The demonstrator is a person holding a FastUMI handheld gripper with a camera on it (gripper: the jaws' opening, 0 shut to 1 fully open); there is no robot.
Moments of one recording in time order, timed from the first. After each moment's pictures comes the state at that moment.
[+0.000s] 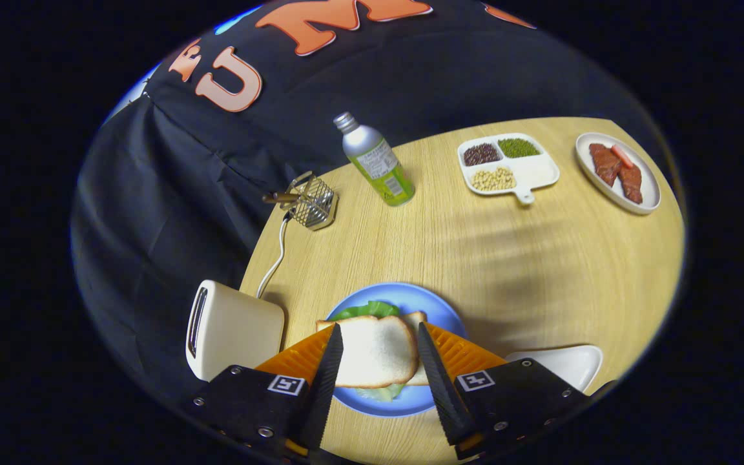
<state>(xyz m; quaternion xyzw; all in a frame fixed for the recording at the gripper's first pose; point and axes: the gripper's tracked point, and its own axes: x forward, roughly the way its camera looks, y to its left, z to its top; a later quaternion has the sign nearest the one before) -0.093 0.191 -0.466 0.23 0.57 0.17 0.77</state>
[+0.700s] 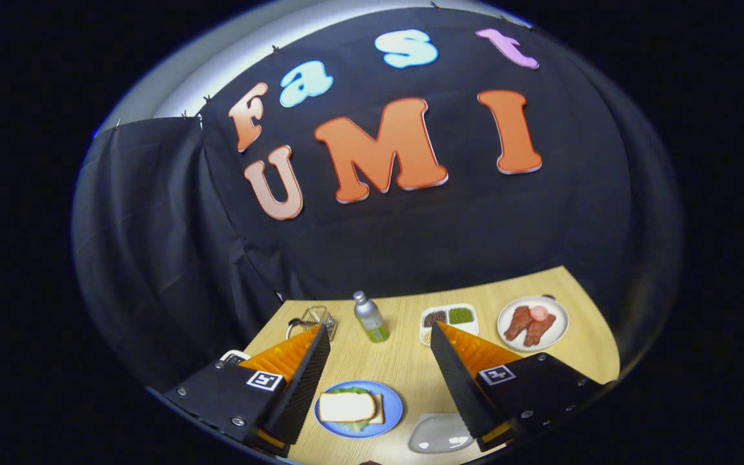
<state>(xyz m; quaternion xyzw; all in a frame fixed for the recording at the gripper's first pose) -0.013 0.074 -0.224 0.15 0.31 0.11 0.93</state>
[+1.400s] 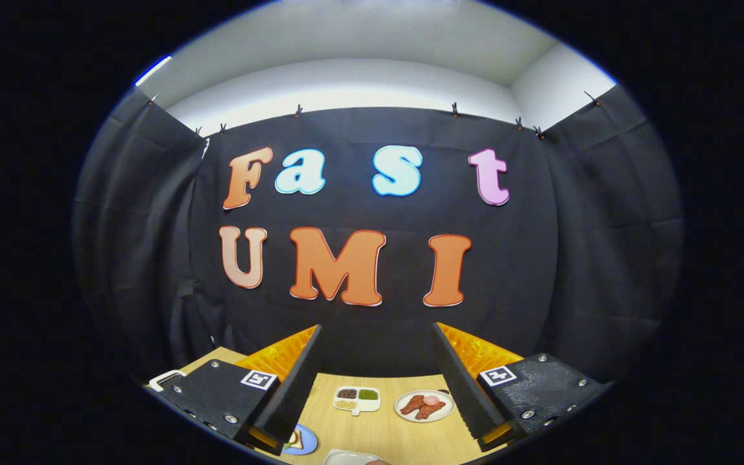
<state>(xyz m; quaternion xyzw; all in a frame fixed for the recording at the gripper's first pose) -0.030 -0.031 -0.045 0.02 0.12 -0.01 0.99</state>
